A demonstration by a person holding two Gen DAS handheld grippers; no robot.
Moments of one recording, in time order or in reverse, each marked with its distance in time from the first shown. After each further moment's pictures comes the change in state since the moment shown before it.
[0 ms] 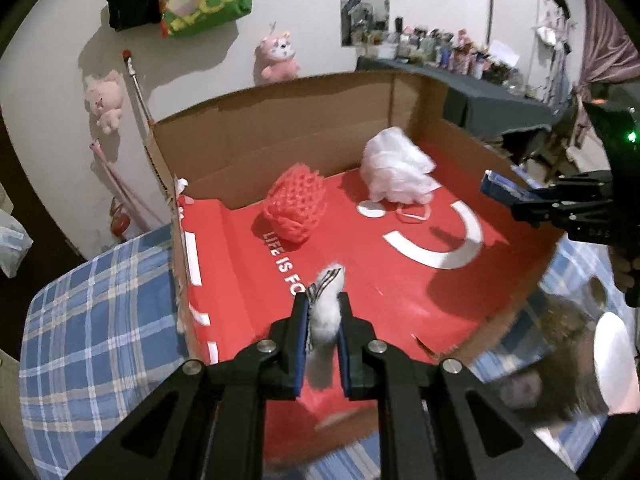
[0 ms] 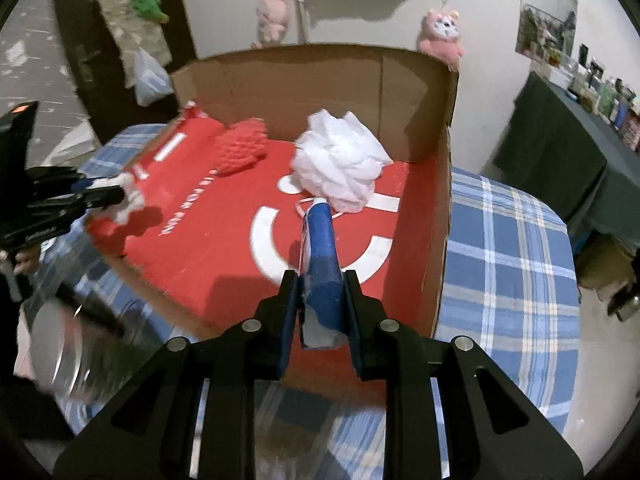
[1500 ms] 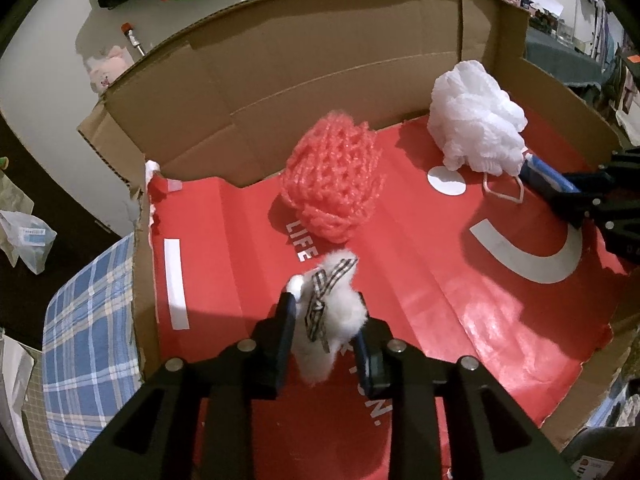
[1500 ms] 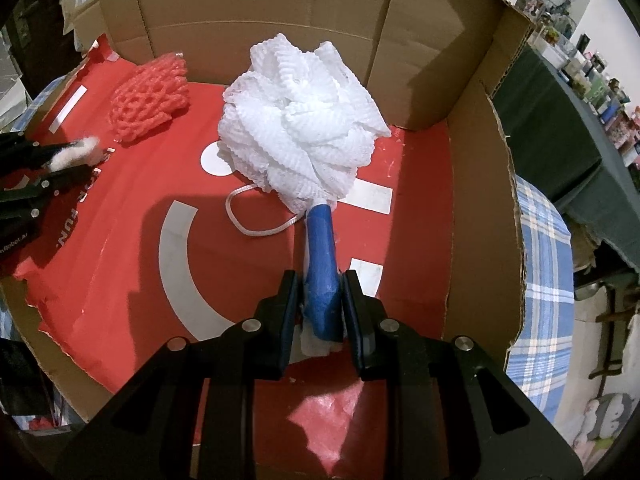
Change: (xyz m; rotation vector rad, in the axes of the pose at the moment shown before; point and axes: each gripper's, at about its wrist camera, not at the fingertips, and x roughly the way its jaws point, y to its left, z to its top) left arm 0.091 0.007 0.025 0.029 0.195 0.168; right arm 0.105 0.003 0.035 -0.024 0.238 -0.192
